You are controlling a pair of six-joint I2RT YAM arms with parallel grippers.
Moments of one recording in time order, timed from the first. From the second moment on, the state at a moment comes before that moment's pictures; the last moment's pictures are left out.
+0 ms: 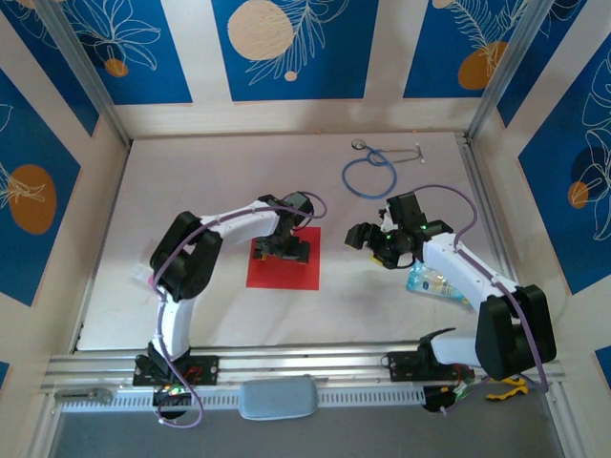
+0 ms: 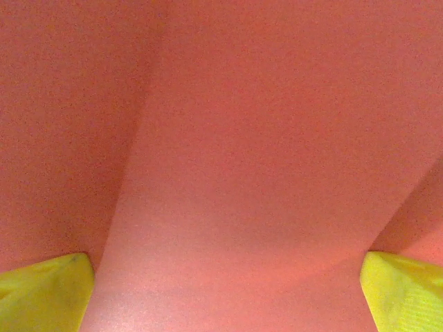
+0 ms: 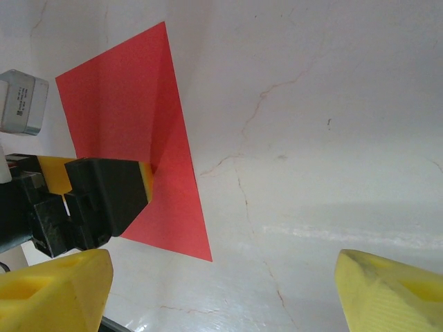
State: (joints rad) left arm -0.73 2.03 1.45 -0.92 -0.02 -0.60; right arm 0.30 1.29 0.81 -0.59 -0.42 0.72
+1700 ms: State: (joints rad) left arm -0.74 2.06 1.58 -0.98 -0.05 -0.62; right arm 0.30 1.29 0.81 -0.60 -0.42 0.73
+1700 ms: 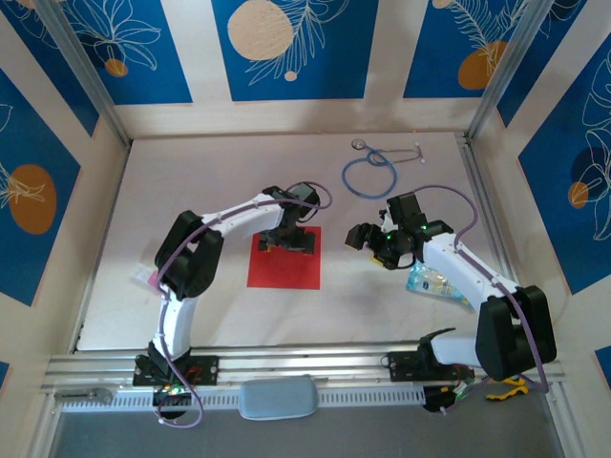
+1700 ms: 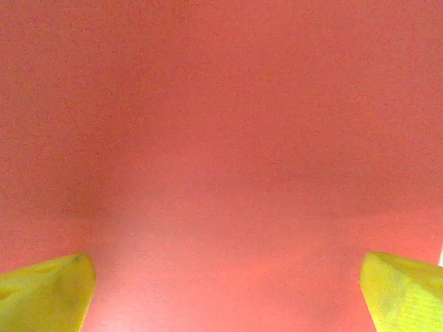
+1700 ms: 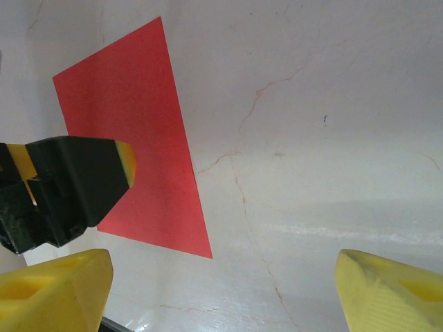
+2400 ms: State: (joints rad) left arm -0.73 2.09 1.52 -0.92 -0.04 -0.65; right arm 0.30 1.29 0.81 -0.60 -0.42 0.73
